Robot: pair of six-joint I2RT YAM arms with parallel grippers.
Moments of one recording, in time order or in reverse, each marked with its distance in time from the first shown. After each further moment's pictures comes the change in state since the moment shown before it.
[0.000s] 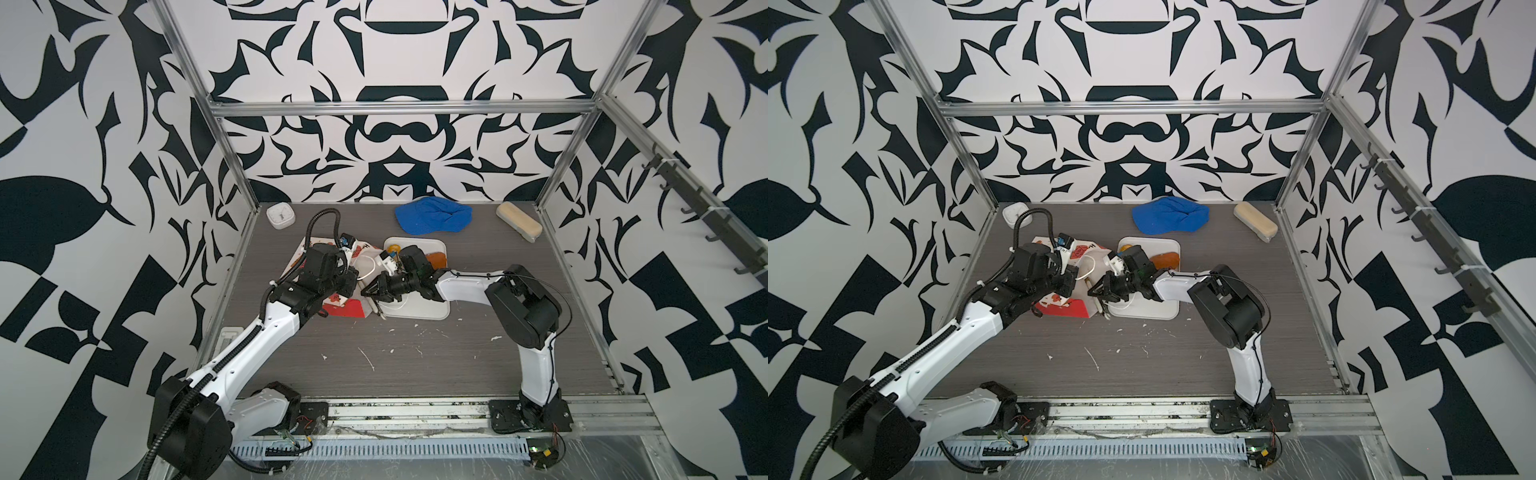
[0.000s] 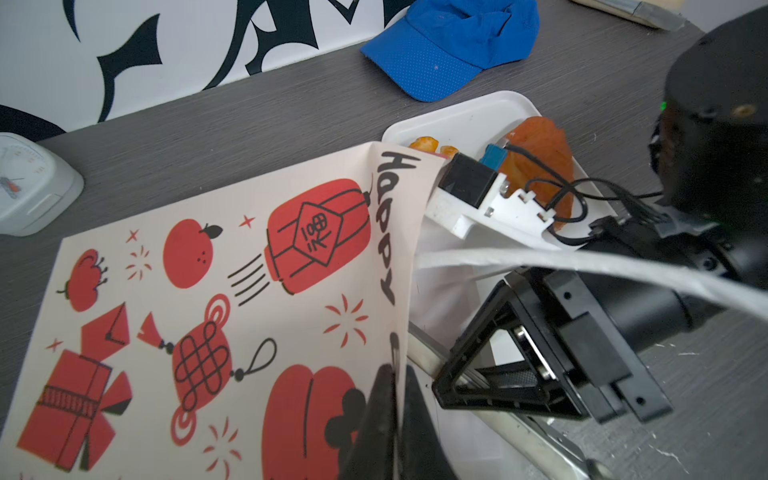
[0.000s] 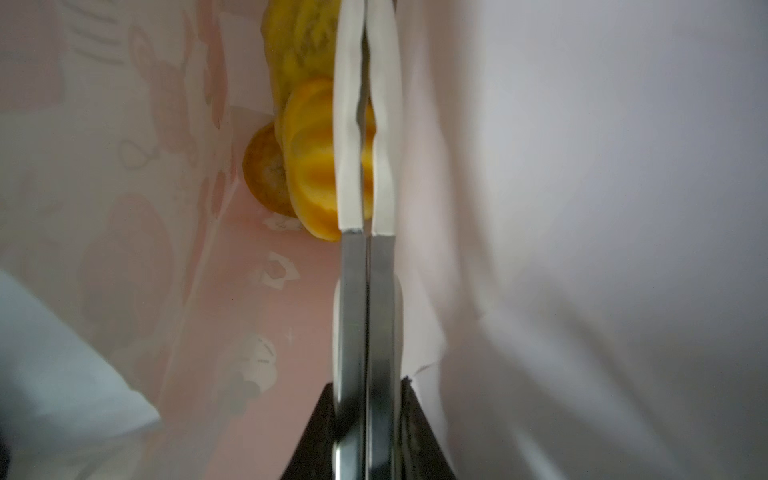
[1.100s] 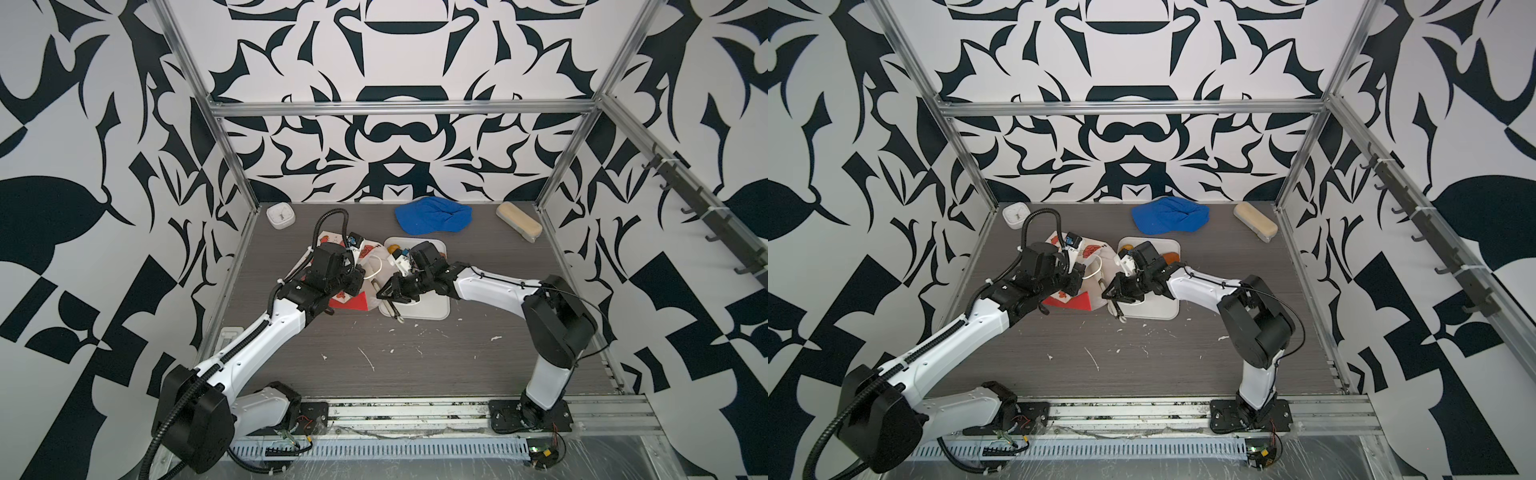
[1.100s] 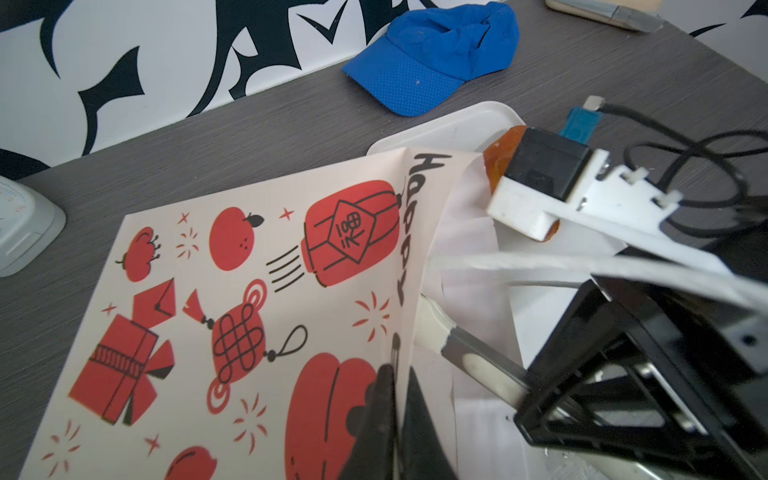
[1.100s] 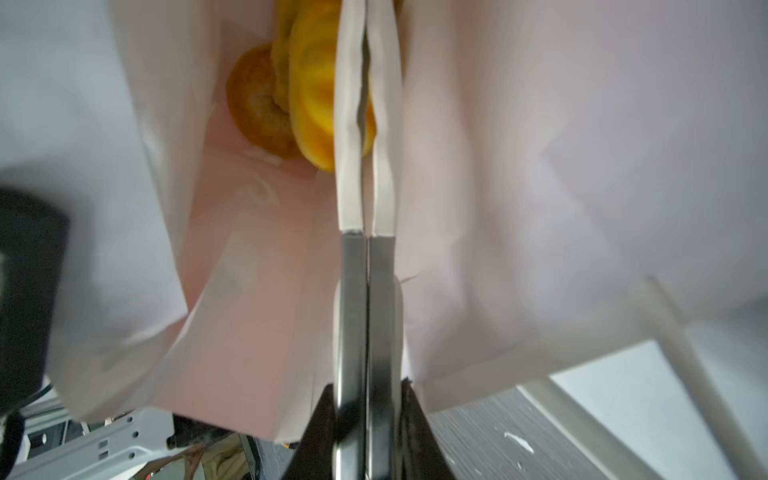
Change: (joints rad) left arm -0.040 0.053 -0.001 0.078 -0.007 0.016; right arm -0.014 -0.197 -0.023 -0.360 0.123 -0.196
